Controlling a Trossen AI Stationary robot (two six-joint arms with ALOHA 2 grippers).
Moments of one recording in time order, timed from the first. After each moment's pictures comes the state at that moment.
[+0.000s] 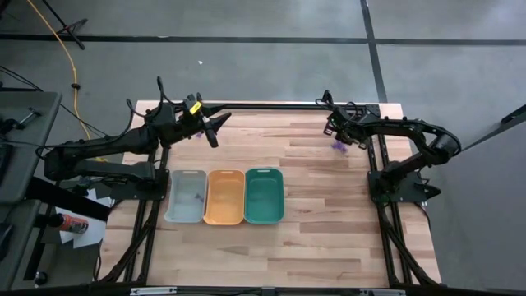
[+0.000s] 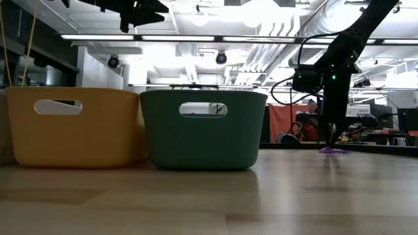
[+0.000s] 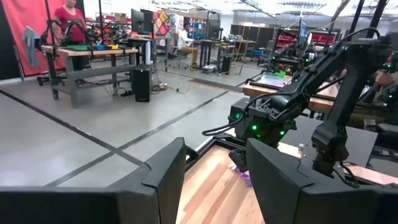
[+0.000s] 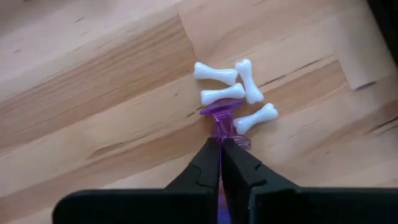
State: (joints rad) left arm 0.30 0.90 0.73 0.19 -0.22 -0.08; right arm -0.79 1.45 0.64 -0.49 0.28 1.15
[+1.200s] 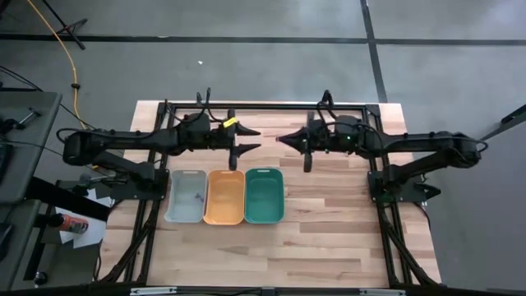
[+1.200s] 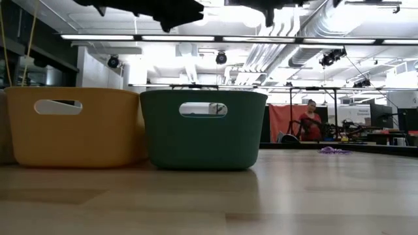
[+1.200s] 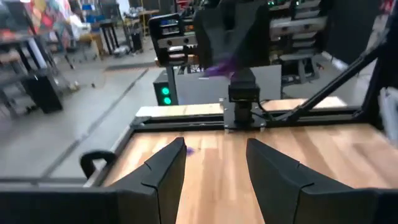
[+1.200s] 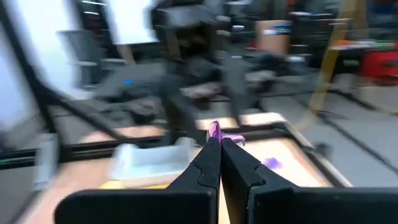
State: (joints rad) left arm 0.18 1.23 0.86 0.26 0.06 0.17; right arm -0.12 1.21 0.91 0.24 -0.06 0.05
